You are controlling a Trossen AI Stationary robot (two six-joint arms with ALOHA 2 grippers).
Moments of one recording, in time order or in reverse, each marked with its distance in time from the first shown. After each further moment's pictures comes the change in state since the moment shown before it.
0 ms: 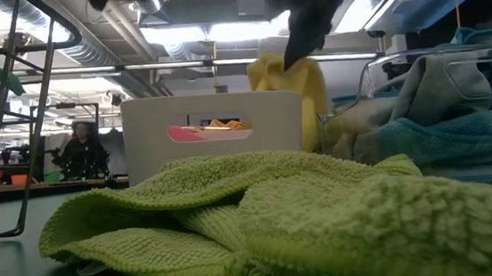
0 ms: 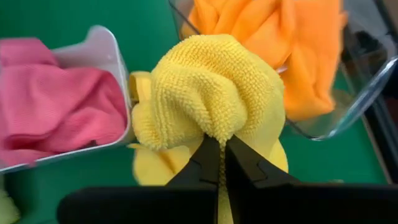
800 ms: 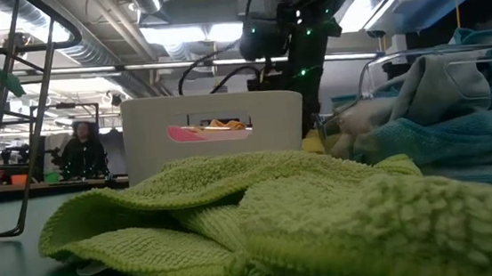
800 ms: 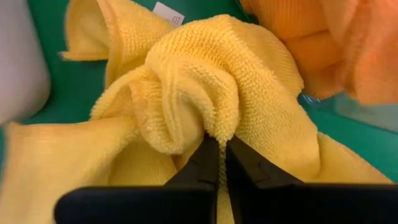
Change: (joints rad) left arm 0.002 0.179 0.216 -0.027 0.065 0.008; right arm -0.009 0.353 -0.002 0.035 0.085 -0.058
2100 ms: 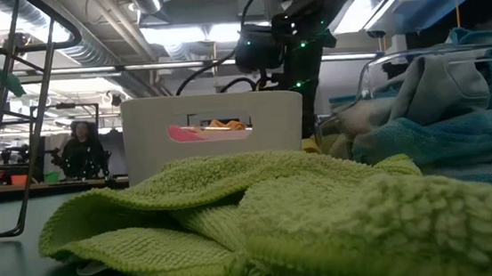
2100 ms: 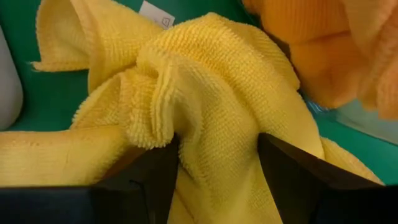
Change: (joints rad) left arm 0.000 0.094 0.001 0.002 0.005 0.001; right arm 0.000 0.073 0.008 0.030 0.012 -0.008
